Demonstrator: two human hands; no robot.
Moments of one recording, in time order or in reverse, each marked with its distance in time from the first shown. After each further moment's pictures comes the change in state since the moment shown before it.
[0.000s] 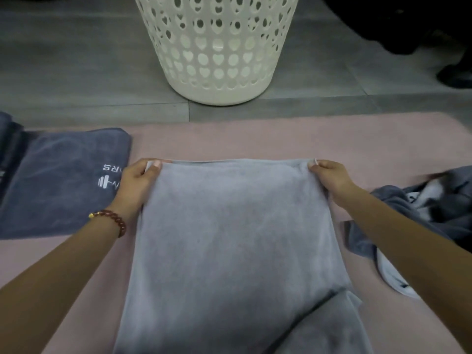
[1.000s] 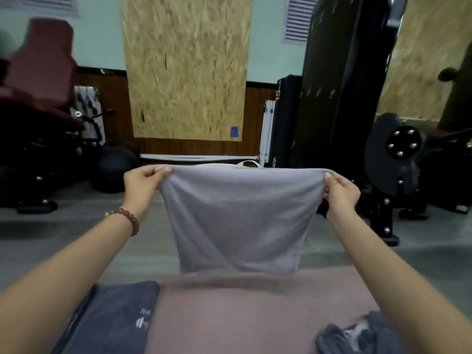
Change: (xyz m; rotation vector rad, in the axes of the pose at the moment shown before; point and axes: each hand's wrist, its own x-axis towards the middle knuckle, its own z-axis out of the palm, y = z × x) left_hand -0.081 0.414 -0.105 -0.182 0.279 0.646; right_hand -0.208 -0.335 -0.162 0.733 0.321 -0.598
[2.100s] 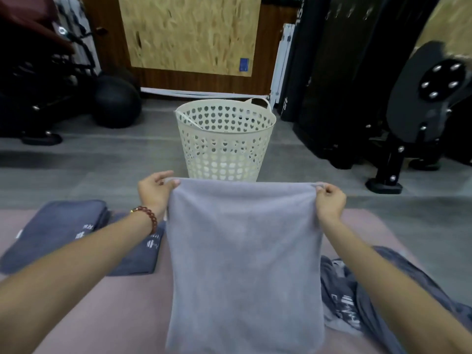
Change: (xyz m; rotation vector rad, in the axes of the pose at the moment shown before) left_hand -0.101 -0.114 0.009 0.112 0.088 -0.415; right_hand -0.035 0.133 -0.061 -0.583 -0.039 0.051
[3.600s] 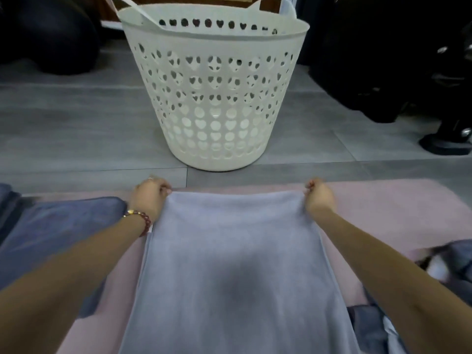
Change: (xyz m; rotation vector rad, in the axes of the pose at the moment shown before) left_hand 0.123 -0.274 0.106 0.911 -0.400 0.202; right_hand 0.106 0.244 0.183 -0.742 -0.283 0.042
